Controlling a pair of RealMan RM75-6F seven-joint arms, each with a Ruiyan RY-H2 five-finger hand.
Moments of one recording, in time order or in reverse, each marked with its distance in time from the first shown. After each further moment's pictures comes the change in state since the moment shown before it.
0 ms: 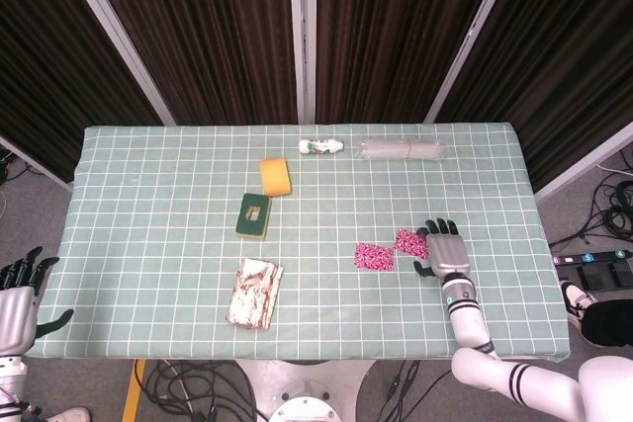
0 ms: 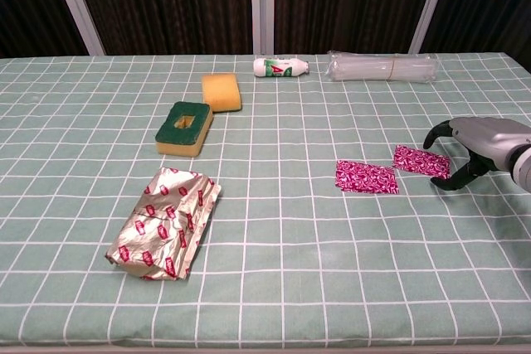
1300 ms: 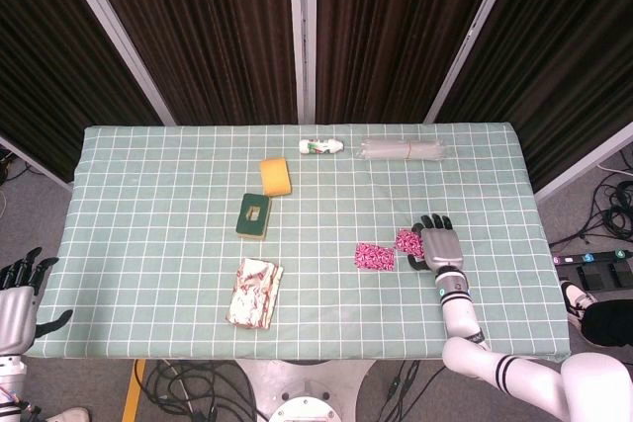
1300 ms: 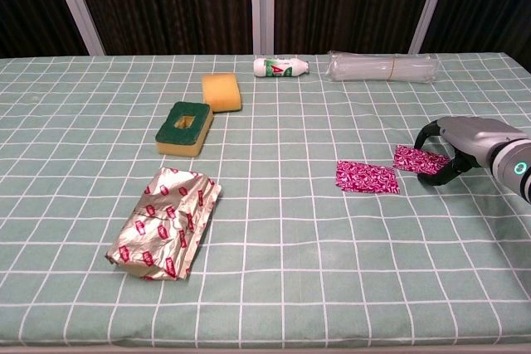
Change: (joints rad) left arm -0.002 0.004 0.000 -0.004 -0.010 -0.009 0.006; right arm 0.025 -0.069 0.043 0.117 0.014 -0.063 -0.004
